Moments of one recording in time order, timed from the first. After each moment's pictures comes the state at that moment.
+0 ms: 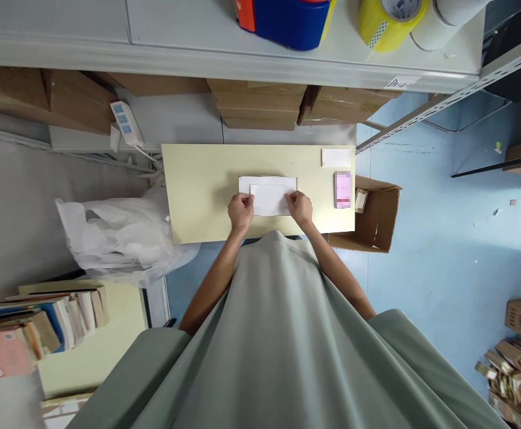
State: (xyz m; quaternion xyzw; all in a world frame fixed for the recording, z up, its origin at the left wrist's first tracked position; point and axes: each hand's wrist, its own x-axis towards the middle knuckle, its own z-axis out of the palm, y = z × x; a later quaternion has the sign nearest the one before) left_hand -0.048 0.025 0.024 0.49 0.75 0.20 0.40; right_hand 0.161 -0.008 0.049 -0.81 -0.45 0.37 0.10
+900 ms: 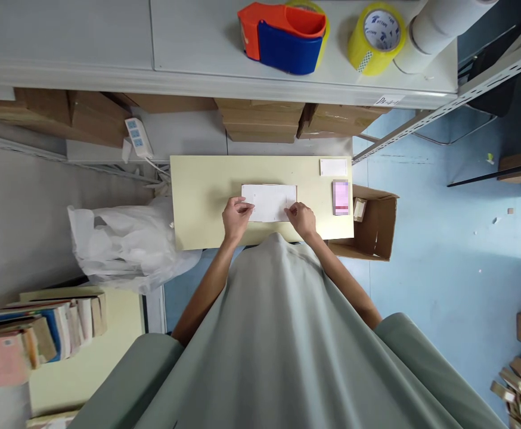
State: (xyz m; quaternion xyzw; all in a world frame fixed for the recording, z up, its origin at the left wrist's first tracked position) left_hand -0.068 0.014 0.060 0.47 0.65 0.34 0.50; right_hand 0.162 -0.027 0.079 -0.77 -0.53 0.34 0.05
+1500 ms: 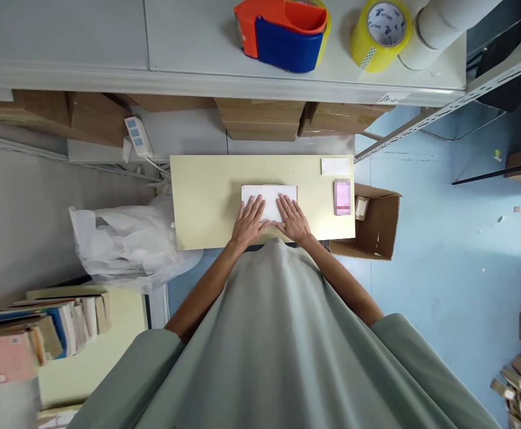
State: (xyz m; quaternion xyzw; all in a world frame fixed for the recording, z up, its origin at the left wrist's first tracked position) left_hand -0.070 -0.005 0.026 0.82 0.47 0.08 0.33; right_hand 0.157 -0.046 0.036 -0.60 -0.76 0.26 0.02
